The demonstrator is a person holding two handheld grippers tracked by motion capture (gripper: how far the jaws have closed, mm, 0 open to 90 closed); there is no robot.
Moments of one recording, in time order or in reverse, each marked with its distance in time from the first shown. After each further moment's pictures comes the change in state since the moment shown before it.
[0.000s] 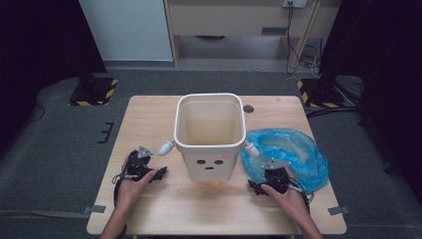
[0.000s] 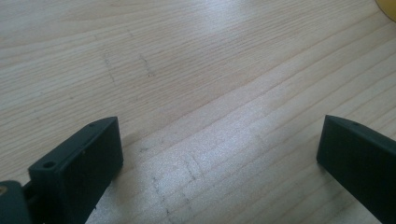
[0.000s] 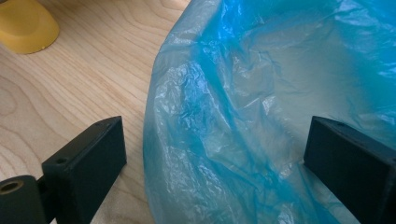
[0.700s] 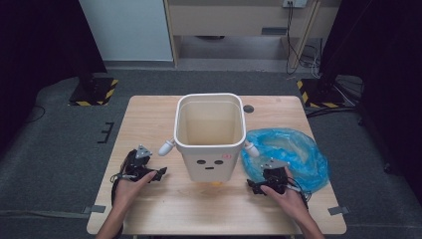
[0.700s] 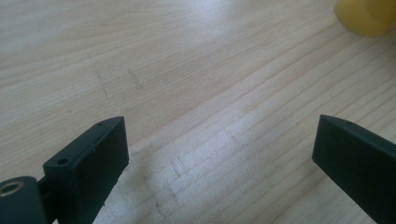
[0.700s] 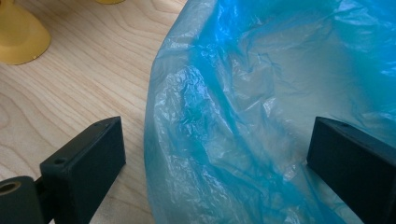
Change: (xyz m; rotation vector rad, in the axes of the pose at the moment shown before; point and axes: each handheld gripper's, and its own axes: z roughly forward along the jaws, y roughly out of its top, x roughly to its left) left arm -0.004 0.008 -0.015 -0.017 -0.043 0.036; right arm 0.005 0.002 0.002 0.000 -0.034 0.040
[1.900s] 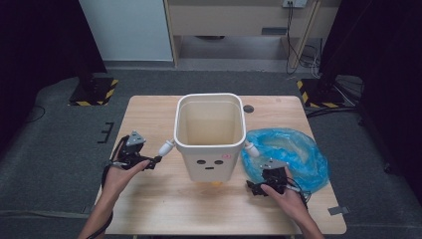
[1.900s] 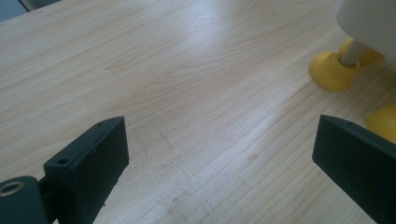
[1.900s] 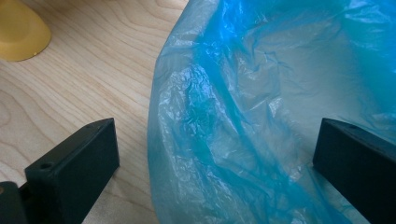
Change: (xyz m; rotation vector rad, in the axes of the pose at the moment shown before) left arm 0.016 0.042 -0.036 -0.063 -0.021 0.061; right arm 0.002 0.000 0.000 0.017 0.001 -0.001
